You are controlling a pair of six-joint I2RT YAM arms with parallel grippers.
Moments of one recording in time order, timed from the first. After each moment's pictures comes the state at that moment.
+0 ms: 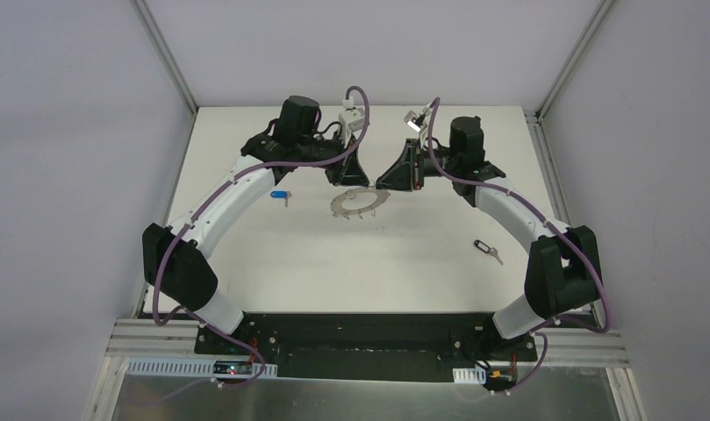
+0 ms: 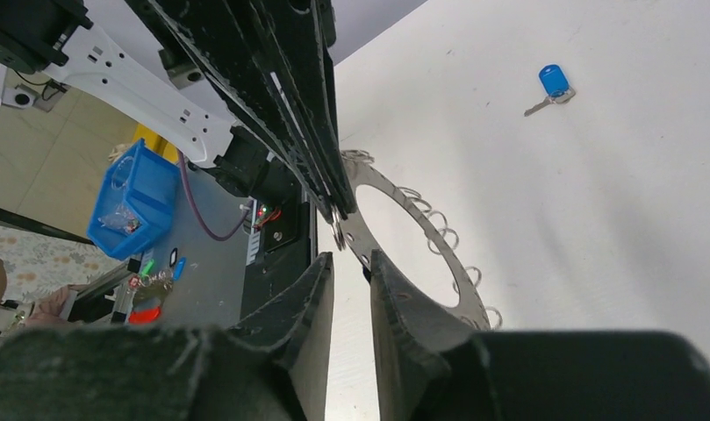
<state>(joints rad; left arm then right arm) -0.51 1.57 1.49 -0.51 0.82 0.04 0.36 1.55 1.13 0.13 -1.21 0.34</state>
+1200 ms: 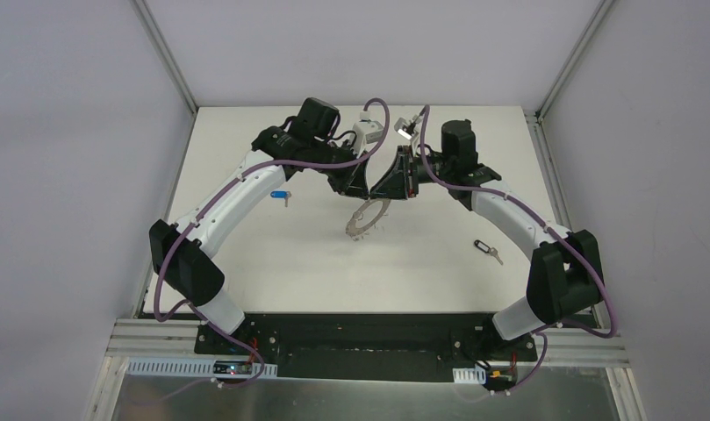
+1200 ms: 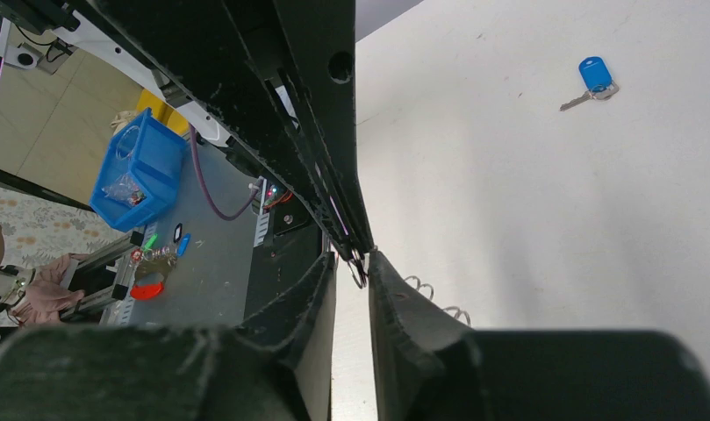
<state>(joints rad) -0.60 1.62 1.65 -0.84 0.66 0.12 0.42 1.52 1.13 0.04 -1.21 0.24</state>
